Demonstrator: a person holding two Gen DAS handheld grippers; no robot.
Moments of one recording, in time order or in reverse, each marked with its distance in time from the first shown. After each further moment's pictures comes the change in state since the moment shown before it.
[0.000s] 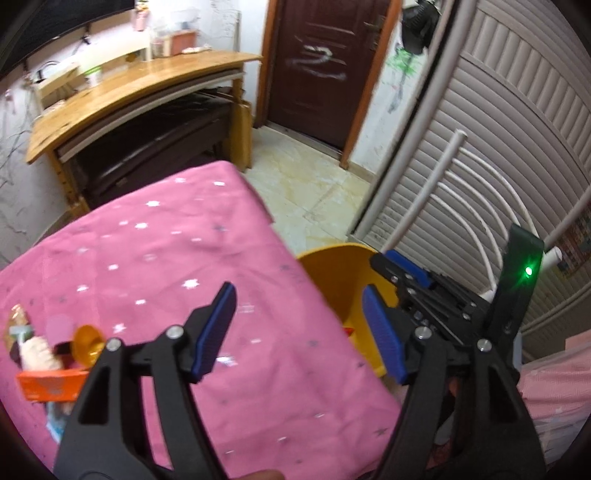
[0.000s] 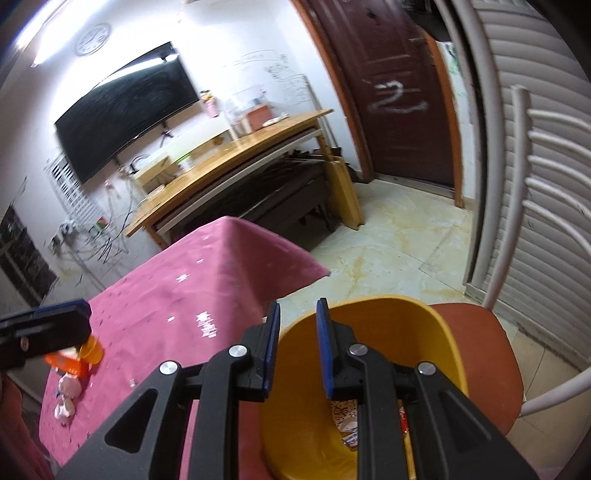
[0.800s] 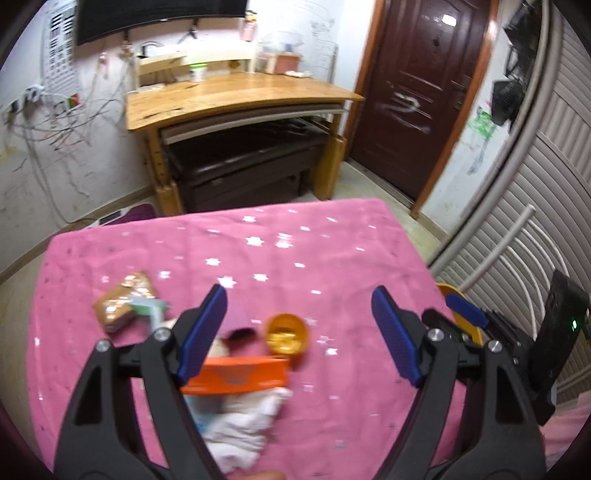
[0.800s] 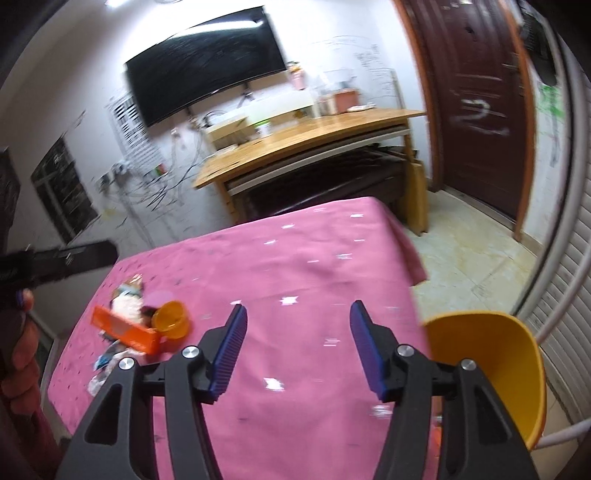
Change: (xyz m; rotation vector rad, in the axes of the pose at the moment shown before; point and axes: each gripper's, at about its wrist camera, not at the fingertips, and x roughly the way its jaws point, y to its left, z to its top) left arm -0.082 0.153 -0.029 -0.223 -0.140 0.203; right arm 0.021 0.145 -0.012 -0.243 0.082 0.174
